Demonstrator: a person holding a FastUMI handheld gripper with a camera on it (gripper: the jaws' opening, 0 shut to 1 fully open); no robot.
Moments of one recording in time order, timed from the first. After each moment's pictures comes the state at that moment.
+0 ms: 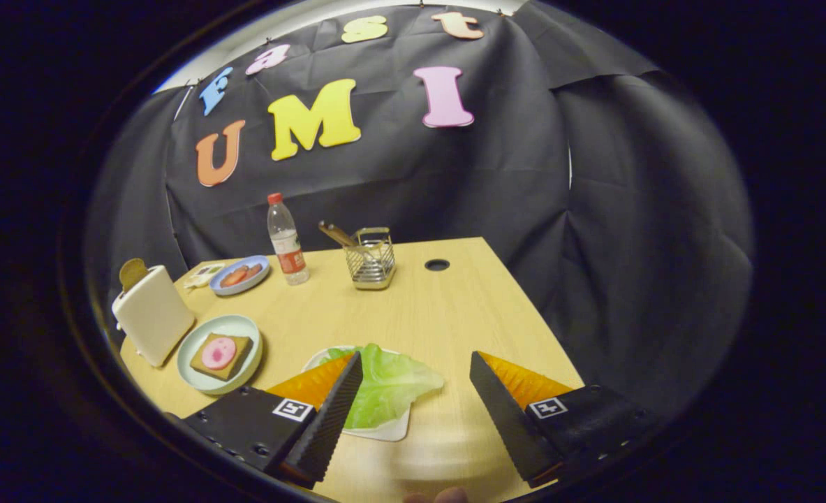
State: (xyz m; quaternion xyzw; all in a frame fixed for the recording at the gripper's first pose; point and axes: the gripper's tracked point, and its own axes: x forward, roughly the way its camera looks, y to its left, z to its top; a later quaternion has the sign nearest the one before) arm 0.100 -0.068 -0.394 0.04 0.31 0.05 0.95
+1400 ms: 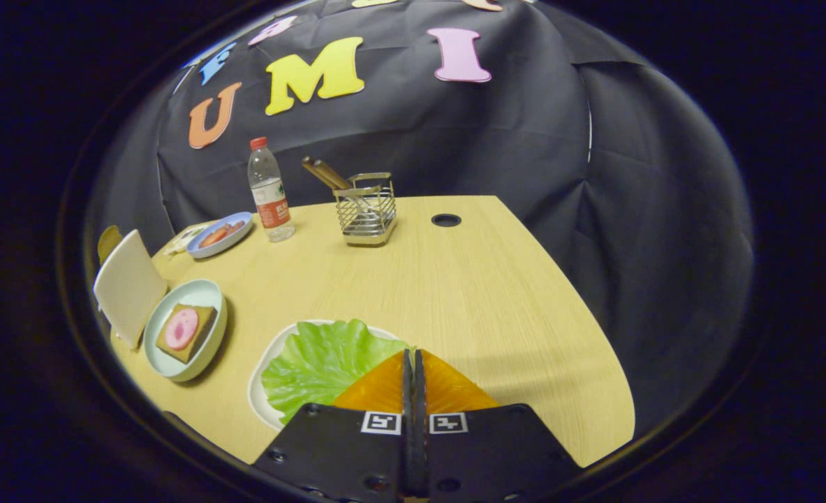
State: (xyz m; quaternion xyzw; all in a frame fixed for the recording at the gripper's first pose) arm 0.119 -0.048 -0.441 0.02 0.37 0.05 0.93
